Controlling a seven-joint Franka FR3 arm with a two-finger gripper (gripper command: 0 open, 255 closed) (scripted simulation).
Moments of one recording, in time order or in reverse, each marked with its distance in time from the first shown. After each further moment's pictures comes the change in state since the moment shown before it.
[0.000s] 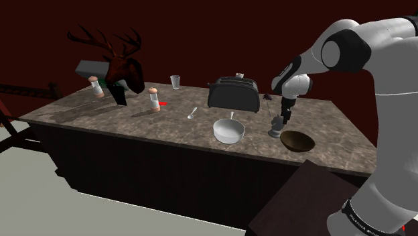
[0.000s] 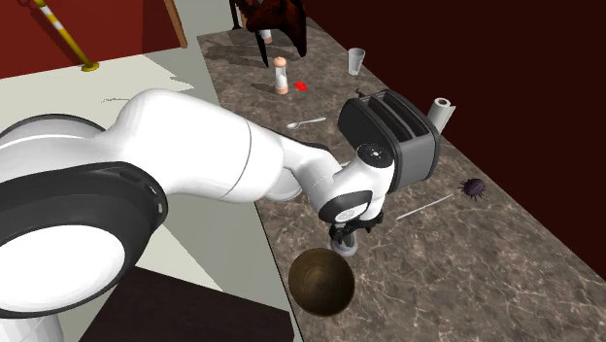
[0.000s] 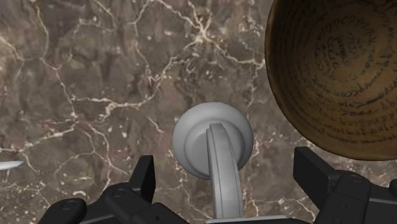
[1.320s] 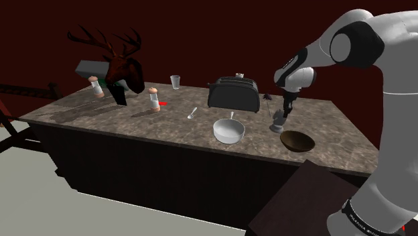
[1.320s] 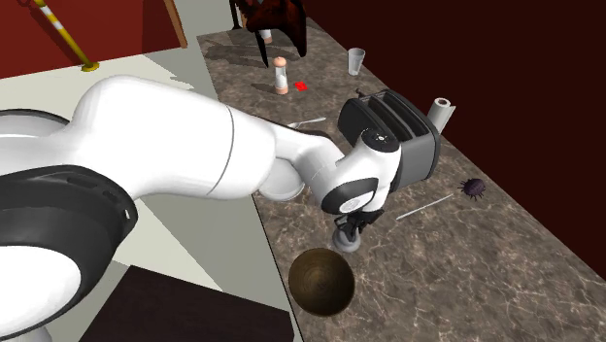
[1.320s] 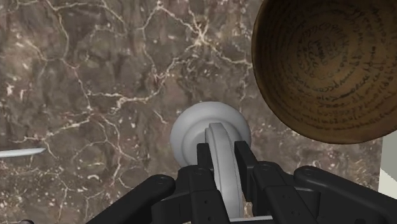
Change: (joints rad) arm 0.030 -0.077 -0.040 0.004 -0.055 -0.074 0.032
